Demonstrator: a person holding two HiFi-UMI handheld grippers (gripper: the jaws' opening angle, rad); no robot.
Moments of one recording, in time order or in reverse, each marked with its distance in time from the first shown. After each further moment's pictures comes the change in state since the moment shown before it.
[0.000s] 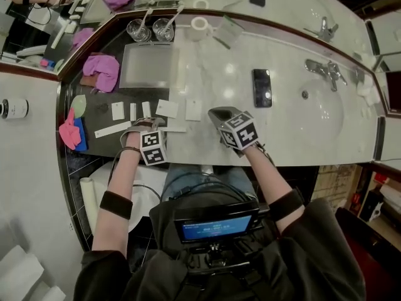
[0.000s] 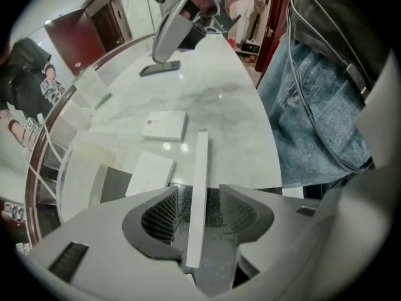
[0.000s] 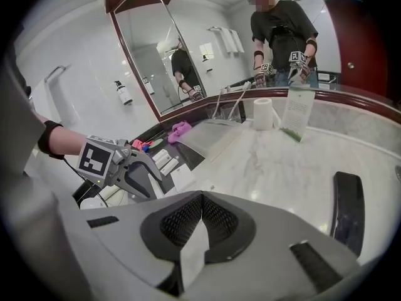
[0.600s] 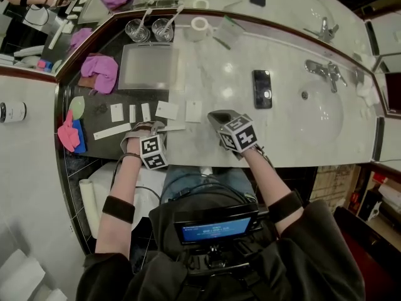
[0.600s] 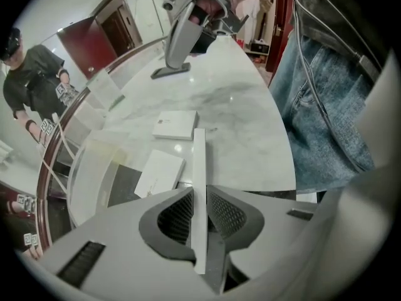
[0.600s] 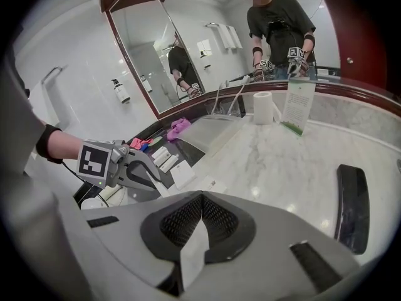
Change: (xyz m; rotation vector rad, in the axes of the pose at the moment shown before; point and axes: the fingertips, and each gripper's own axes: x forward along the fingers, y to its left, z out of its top) left arm 0.004 0.012 -0.002 -0.028 -0.016 0.128; right arm 0.007 0.000 -0.009 0.024 0.023 0.005
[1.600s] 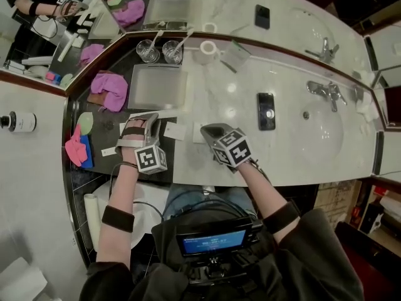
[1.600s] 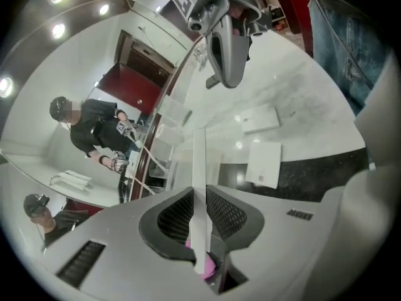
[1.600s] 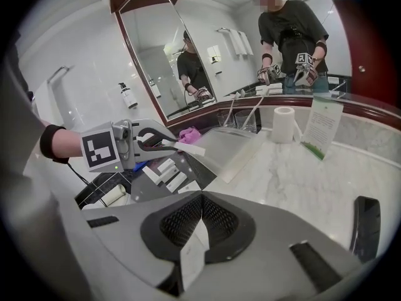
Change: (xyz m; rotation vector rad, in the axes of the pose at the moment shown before) left arm -0.098 0.152 -0.001 0.067 -0.018 0.620; right arm 0.024 0.030 0.055 -0.062 -0.049 0.043
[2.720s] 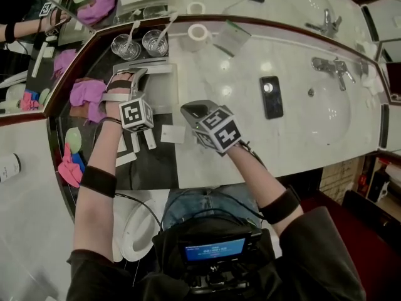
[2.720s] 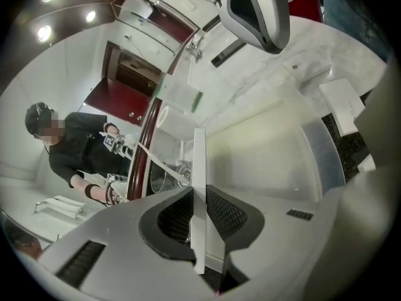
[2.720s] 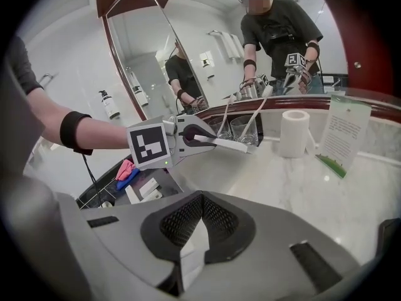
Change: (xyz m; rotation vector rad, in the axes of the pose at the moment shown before) left arm 0.160 0.083 -0.012 0.189 -0.141 0.009; right arm 0.068 -0.026 0.067 0.053 -0.065 -0.023
